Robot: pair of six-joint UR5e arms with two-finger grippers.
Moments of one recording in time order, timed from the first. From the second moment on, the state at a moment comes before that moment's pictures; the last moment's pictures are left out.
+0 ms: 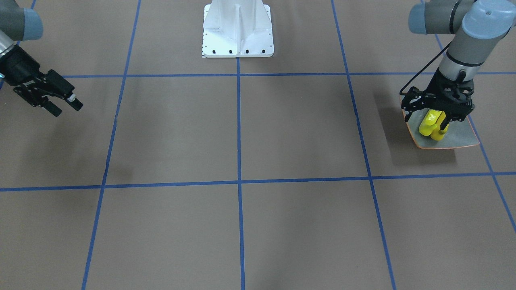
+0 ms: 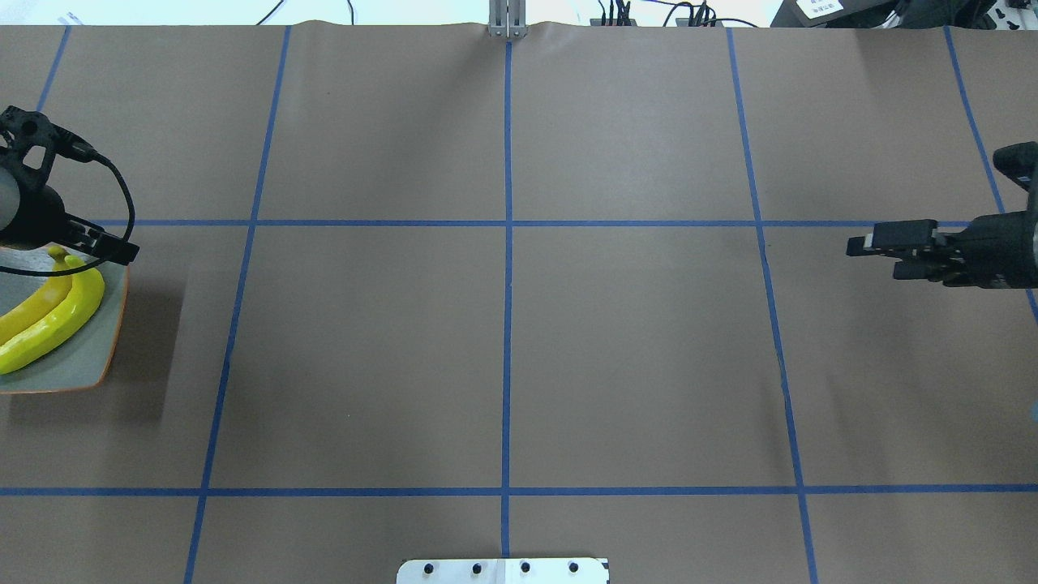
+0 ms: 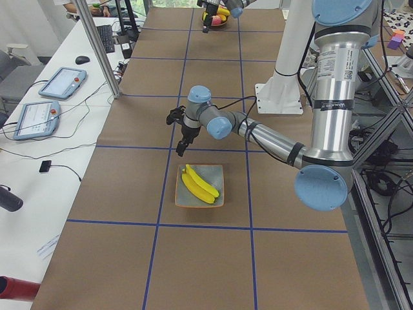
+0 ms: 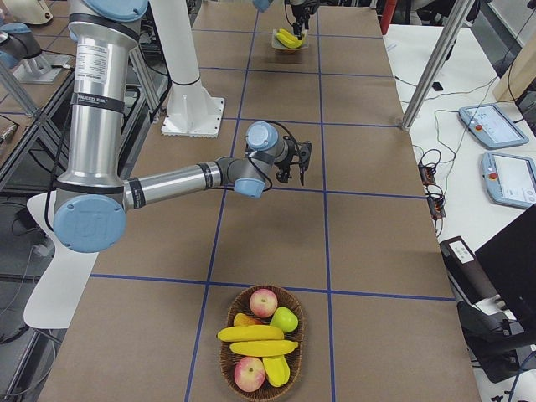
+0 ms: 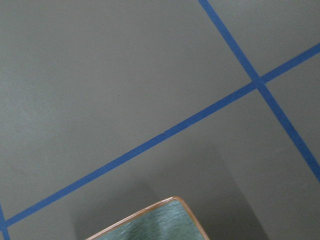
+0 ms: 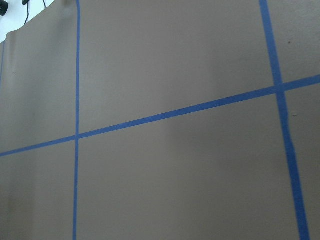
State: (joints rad) left arm -0.94 -1.60 -1.94 -1.87 -1.96 -0.47; right arm 0.99 -1.74 1.87 -0.55 2.14 1.33
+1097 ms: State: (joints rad) left arm -0.93 -1.61 -1.91 -1.88 -1.96 -0.52; right arm 1.53 -1.98 1.65 -0.83 2.31 0.35
